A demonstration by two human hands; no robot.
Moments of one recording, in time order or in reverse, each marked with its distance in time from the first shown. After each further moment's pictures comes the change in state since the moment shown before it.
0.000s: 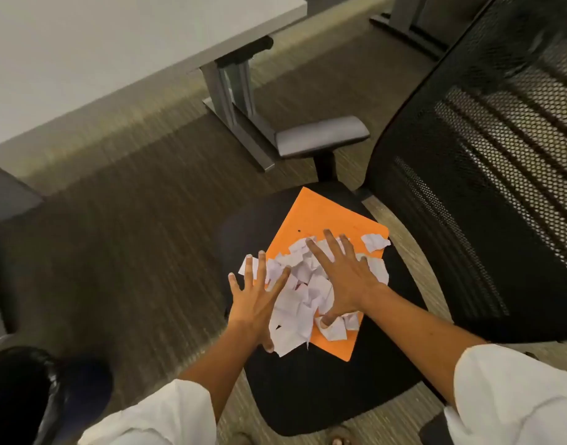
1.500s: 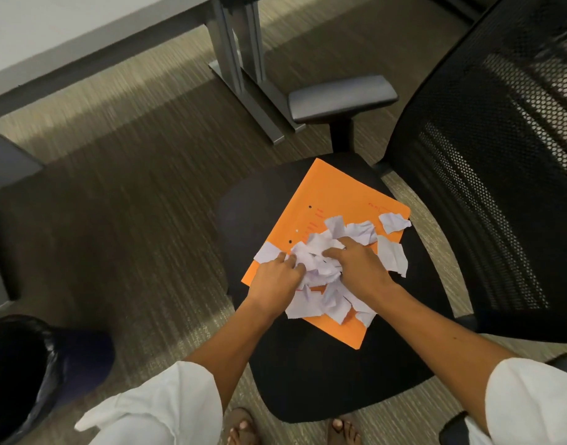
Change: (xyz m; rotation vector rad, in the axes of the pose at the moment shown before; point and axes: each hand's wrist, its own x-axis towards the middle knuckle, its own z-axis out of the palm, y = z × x) left_hand 0.034 0.017 0.022 -0.049 0.166 0.218; right_hand 0.022 0.008 0.050 0.282 0.189 -0.033
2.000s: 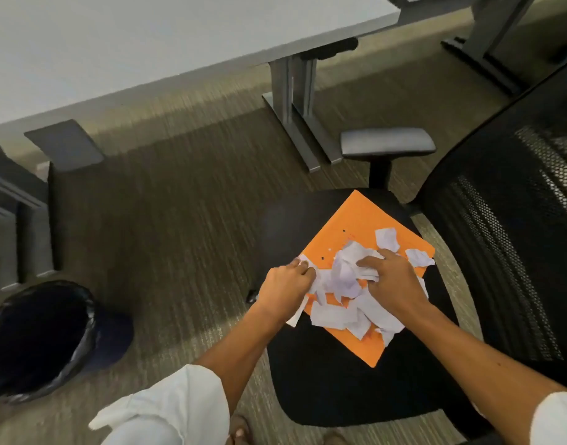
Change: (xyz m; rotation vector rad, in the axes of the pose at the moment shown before) left_hand -0.060 -0.022 -0.040 -0.112 0.235 -0.125; right_hand -0.024 -0.035 -0.045 0.060 0.200 0.024
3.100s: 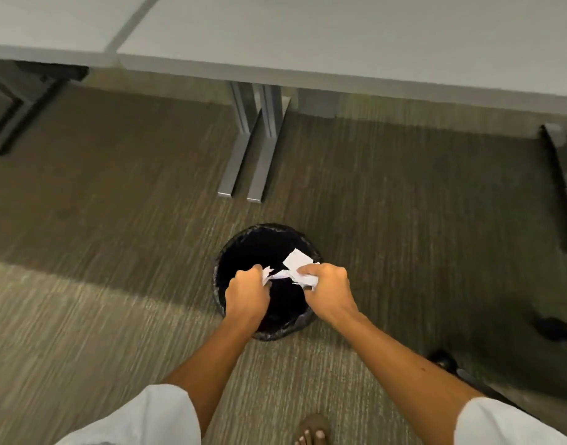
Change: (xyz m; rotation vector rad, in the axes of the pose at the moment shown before) left_hand -0.404 -0.456 0.078 -0.496 0.127 -1.323; right_hand 0.007 -0.577 0.397 0.136 -0.536 -0.408
